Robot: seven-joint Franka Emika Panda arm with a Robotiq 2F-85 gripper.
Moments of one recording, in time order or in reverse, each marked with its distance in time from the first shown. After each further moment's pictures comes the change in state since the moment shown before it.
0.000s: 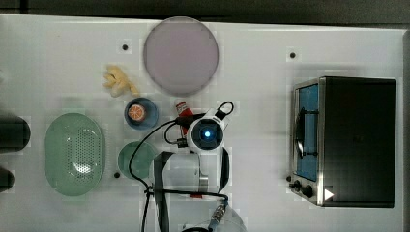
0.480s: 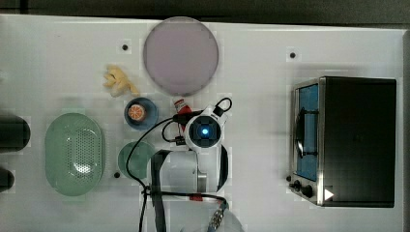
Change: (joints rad) arm 0.005 -0.033 0.004 0.010 -0.007 -0.045 0.000
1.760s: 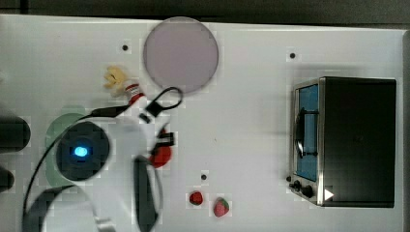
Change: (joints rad) arm 0.027 -0.502 0.267 0.182 0.013 -0.620 0.356
